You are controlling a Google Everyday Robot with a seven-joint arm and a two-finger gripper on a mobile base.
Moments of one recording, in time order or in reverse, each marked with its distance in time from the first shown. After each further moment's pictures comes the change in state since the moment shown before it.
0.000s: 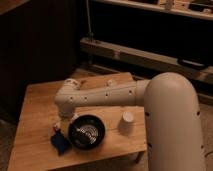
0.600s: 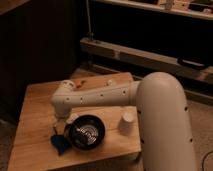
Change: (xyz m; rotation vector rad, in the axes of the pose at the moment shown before) arm 0.020 0.001 0.023 0.007 0.014 -0.021
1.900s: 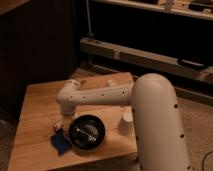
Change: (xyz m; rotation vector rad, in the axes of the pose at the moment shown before) arm -0.035 0.030 0.027 0.001 -0.056 0.043
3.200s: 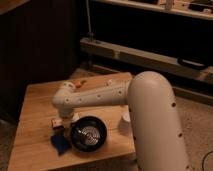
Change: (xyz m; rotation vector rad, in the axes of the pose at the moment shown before) arm 0.009 -0.022 -0.029 -0.048 -0.039 -0.012
